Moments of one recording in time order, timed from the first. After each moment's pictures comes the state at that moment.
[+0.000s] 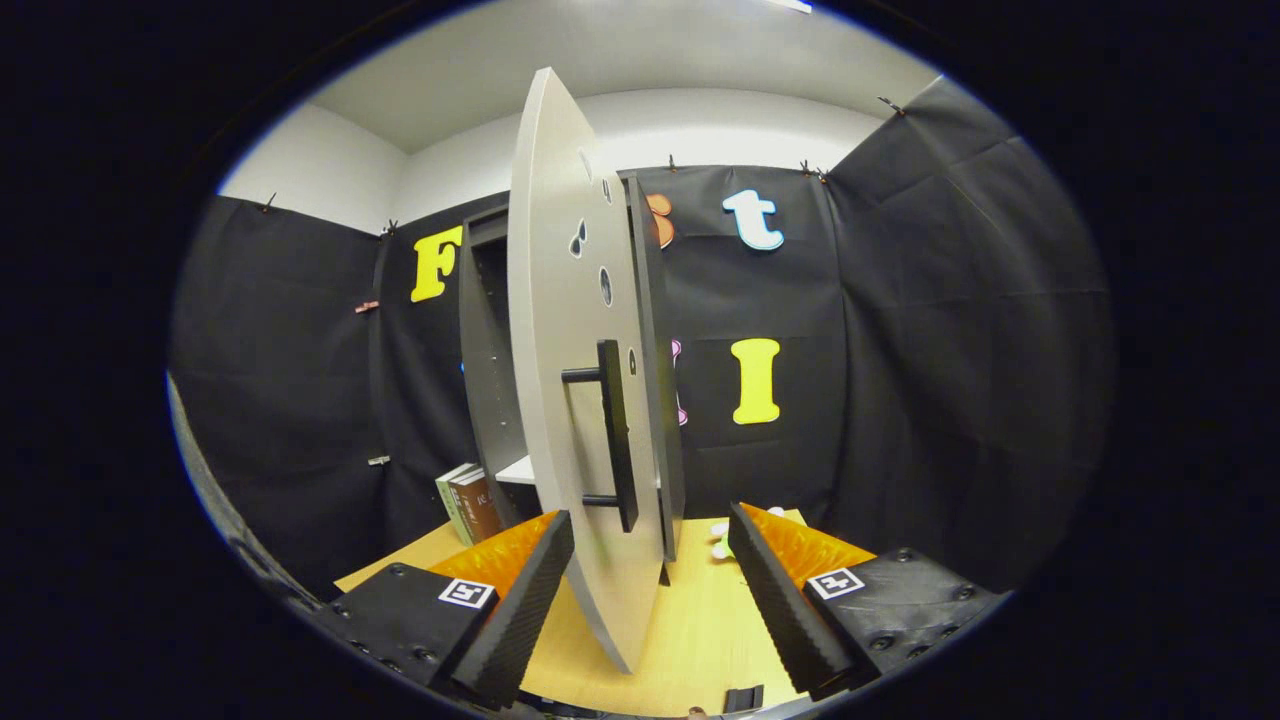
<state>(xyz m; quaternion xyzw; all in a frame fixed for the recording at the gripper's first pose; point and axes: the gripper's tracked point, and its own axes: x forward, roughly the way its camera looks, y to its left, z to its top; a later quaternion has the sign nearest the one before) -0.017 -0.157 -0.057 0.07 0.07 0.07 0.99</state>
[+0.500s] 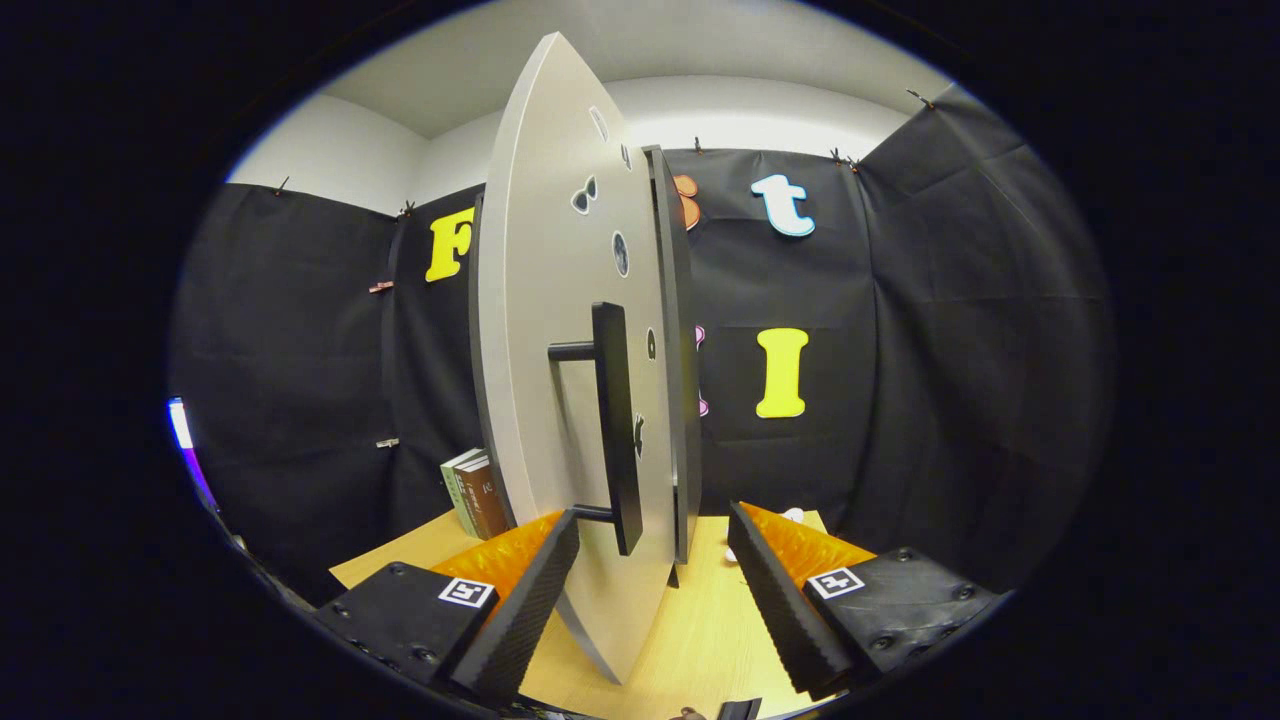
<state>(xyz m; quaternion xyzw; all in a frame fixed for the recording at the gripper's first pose) 0.017 -0.133 -0.071 0.06 0.09 0.10 0.99</state>
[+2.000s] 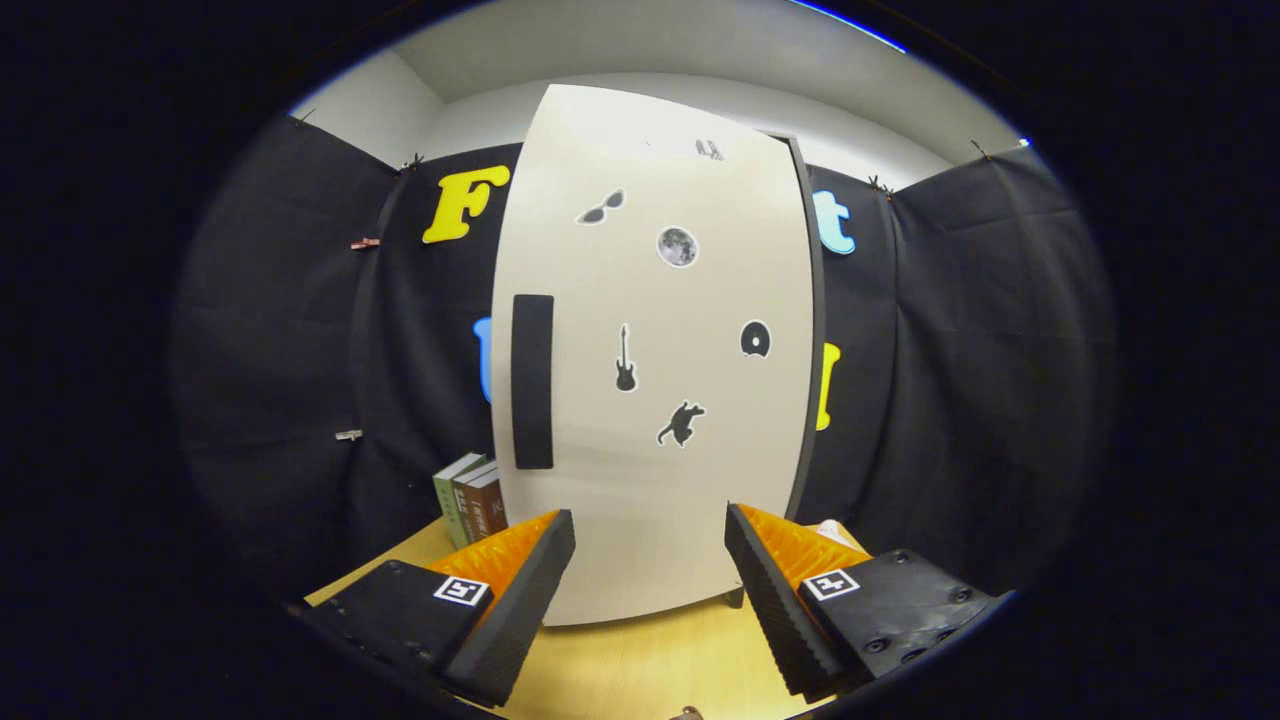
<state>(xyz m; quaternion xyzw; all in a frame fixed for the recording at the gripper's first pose) 0.085 0.078 -0.092 0.00 0.08 0.02 1.00</state>
